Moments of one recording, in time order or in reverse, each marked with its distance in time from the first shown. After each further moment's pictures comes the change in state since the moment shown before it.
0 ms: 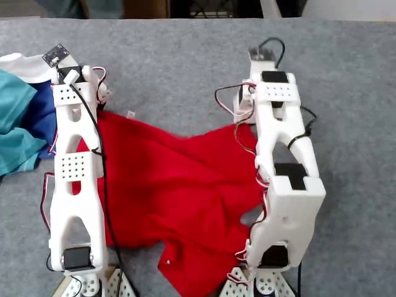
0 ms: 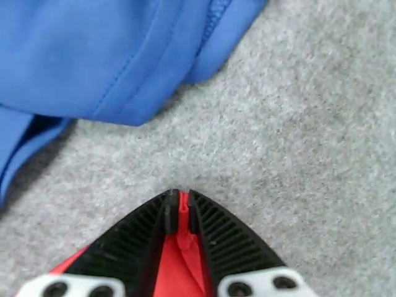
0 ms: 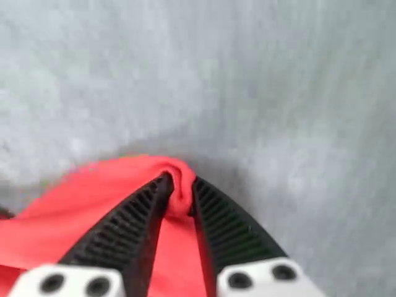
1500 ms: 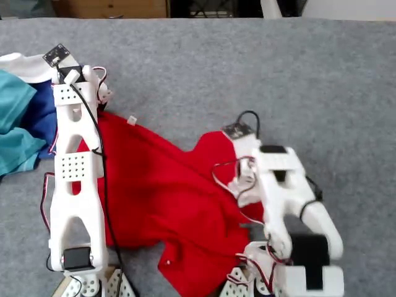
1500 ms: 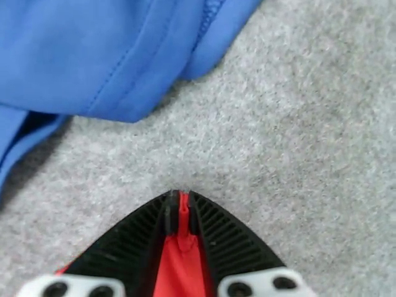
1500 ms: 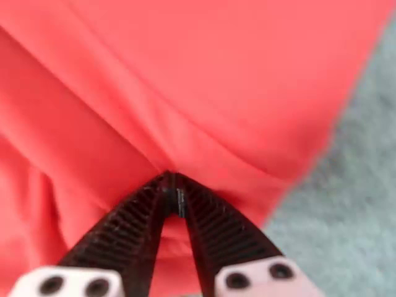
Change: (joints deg) left arm -0.1 0.0 0.0 0.0 0.0; right arm 2.4 -42.1 67.4 -7.8 22.1
